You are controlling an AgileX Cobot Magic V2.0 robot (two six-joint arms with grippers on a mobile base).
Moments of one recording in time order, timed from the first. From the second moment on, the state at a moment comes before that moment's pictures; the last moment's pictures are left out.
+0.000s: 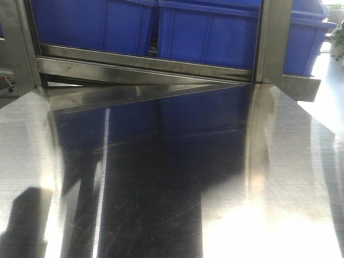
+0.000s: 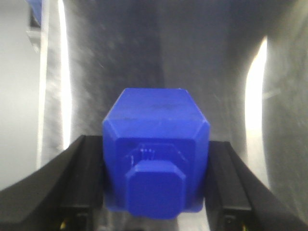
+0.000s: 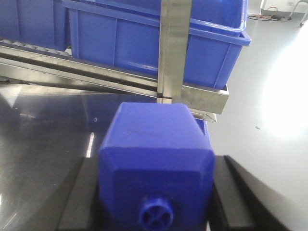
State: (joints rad) left arm -0.12 1.12 -1.03 -0.14 0.85 -0.06; right arm 0.08 0.48 -0.47 0.06 0.24 -0.05
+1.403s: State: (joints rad) left arm -0.11 0.33 -0.50 -0.09 0.32 0.00; right arm 0.08 0.48 -0.47 0.06 0.24 -0.05
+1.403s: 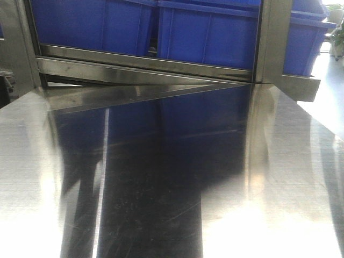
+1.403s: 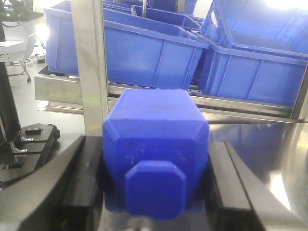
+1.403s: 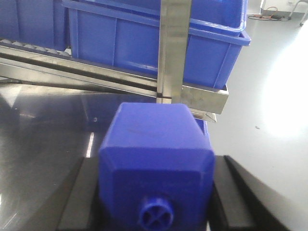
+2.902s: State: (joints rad) left arm -0.11 0.33 -0.50 -0.09 0.32 0.00; right arm 0.08 0.48 -0.47 0.06 0.24 -0.05
